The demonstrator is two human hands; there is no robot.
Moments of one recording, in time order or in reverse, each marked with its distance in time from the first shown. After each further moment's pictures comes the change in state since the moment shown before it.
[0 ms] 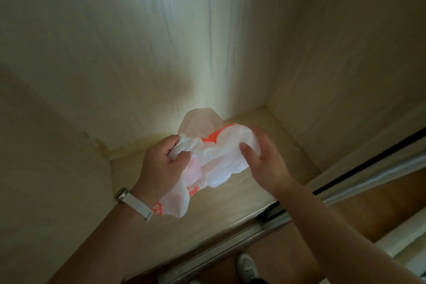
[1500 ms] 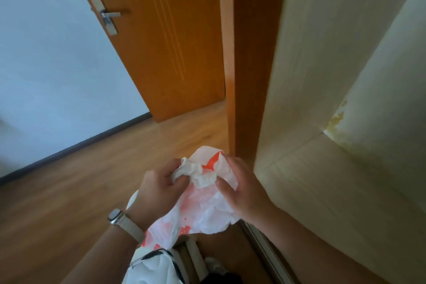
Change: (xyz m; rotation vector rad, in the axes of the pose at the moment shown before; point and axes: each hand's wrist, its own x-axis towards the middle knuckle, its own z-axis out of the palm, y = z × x) left_hand -0.433 0.103 -0.061 0.491 1.028 -0.852; right_hand -0.250 -0.108 0.157 0.075 -1.414 -0.896
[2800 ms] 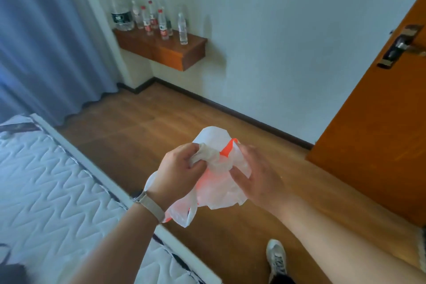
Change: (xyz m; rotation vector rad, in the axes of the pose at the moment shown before) left_hand -0.044 -0.229 -0.247 0.168 0.867 -0.653; right_hand 0.250 -0.253 0.326 -0.080 -0.731 -0.804
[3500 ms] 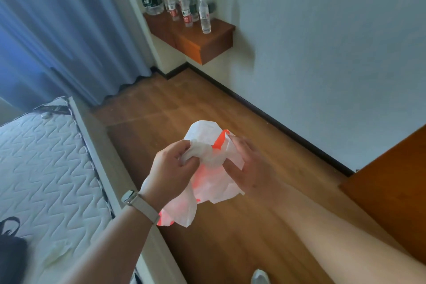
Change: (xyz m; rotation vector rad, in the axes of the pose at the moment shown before) left_hand 0.196 0.072 0.149 0.124 0.186 -0.289; right_hand 0.217 0.178 -0.090 0.251 -0.244 -0.149
